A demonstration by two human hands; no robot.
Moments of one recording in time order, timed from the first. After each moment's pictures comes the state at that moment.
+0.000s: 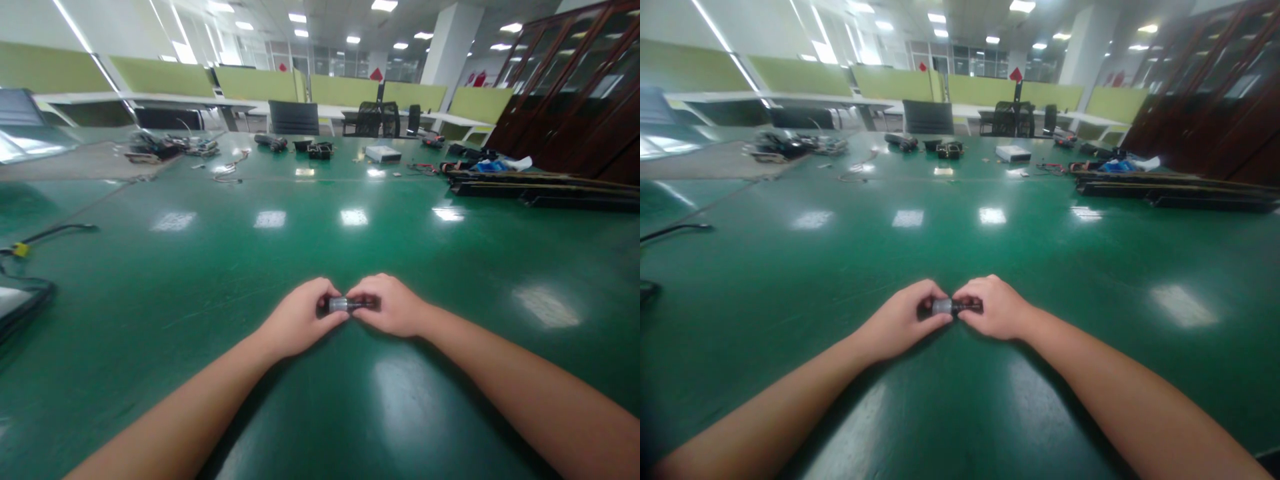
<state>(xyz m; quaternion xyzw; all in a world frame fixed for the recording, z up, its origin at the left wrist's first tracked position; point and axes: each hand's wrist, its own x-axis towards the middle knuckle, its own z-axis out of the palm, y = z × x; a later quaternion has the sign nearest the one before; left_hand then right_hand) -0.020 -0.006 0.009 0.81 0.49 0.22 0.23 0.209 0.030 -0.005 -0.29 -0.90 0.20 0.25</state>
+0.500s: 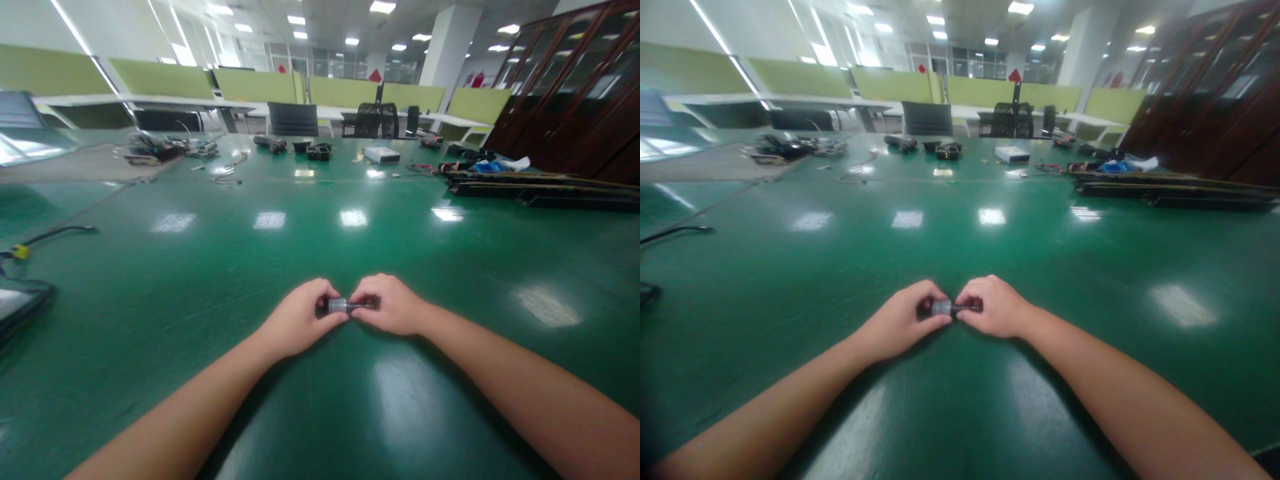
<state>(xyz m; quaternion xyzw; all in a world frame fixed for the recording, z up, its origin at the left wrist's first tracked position) -0.021 -0.006 0.009 0.81 0.49 0.23 0.24 0.207 0.031 -0.005 -0.29 -0.90 0.22 0.25</state>
